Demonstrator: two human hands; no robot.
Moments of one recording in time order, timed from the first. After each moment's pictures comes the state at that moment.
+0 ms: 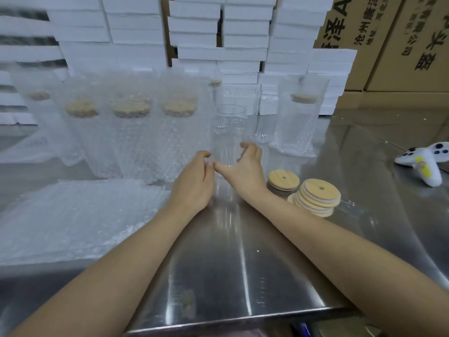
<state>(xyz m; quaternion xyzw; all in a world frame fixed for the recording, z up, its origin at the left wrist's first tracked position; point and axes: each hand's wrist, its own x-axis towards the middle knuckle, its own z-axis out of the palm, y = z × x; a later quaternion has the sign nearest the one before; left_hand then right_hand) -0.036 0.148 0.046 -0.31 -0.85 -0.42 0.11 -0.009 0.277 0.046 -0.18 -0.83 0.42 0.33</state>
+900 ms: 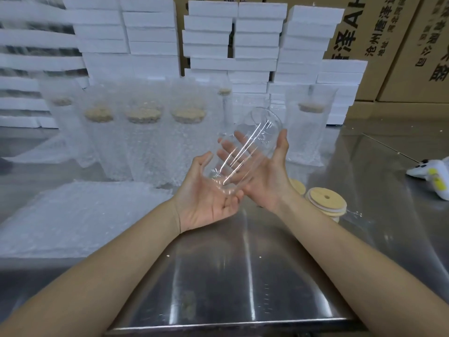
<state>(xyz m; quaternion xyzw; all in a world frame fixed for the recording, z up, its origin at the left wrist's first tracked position) -0.012 0.132 0.074 -0.17 -0.30 -0.75 -0.57 0.031 0.283 0.084 0.04 -0.41 0.91 0.07</state>
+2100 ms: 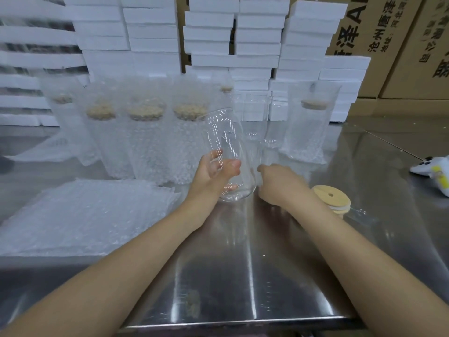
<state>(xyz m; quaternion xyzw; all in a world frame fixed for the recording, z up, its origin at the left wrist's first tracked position) -0.008 0.152 0.058 -0.25 -0.58 -0.77 -0.11 0.048 0.294 0.089 -0.22 -0.97 0.04 0.01</state>
